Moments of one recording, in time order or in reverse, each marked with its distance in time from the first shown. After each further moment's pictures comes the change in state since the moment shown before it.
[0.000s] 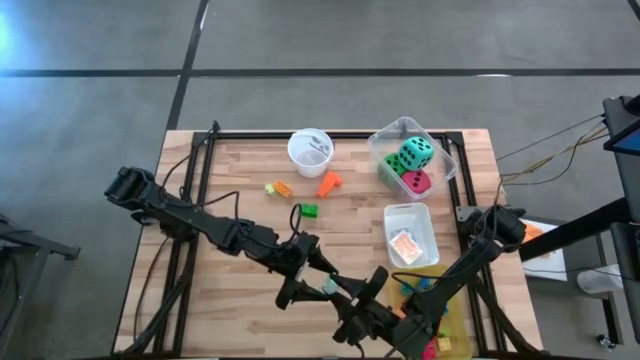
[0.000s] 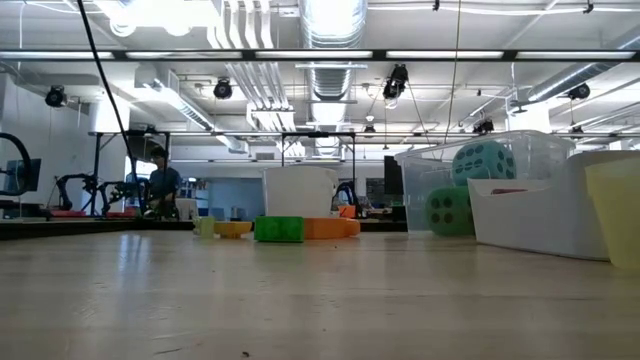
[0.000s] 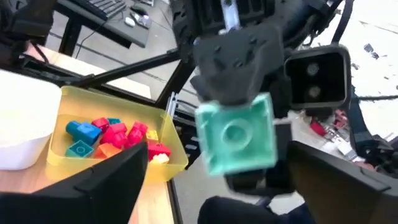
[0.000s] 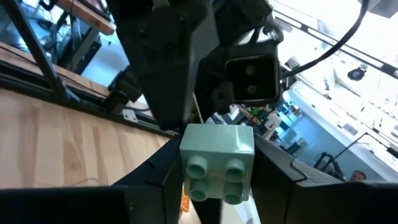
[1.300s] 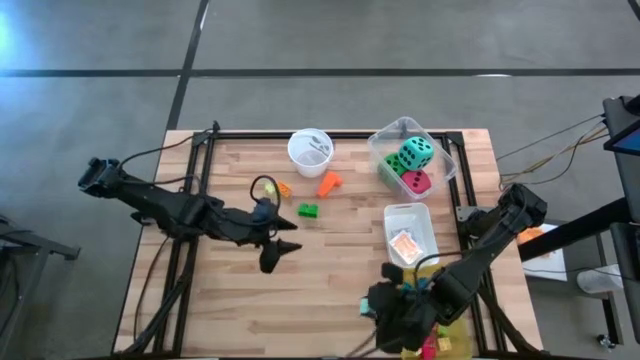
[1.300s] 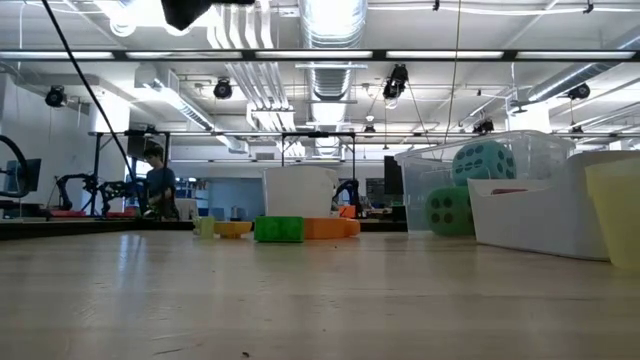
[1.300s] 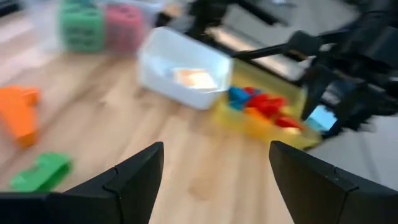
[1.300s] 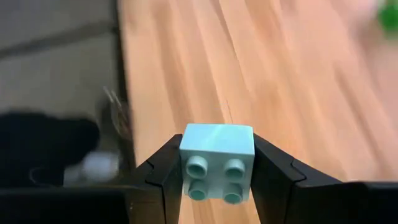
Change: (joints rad) left arm 0.027 -0.324 -0.006 -0.727 -0.396 -0.068; right arm -0.007 -0.239 0.042 -1.329 -0.915 1.607
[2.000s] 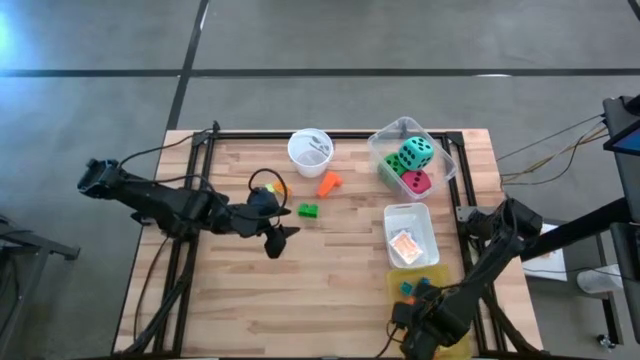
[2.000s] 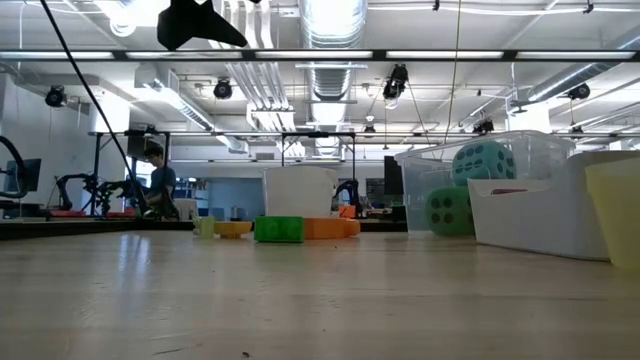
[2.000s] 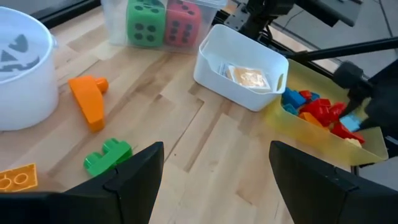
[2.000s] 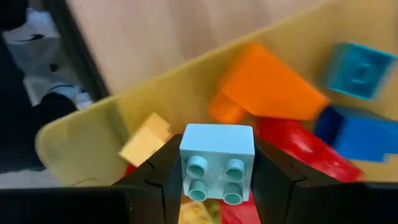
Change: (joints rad) left arm 0.065 0.003 -0.002 -0.128 -0.102 -0.041; right arm 0.126 0.127 -0.111 -0.236 -0.482 0.333
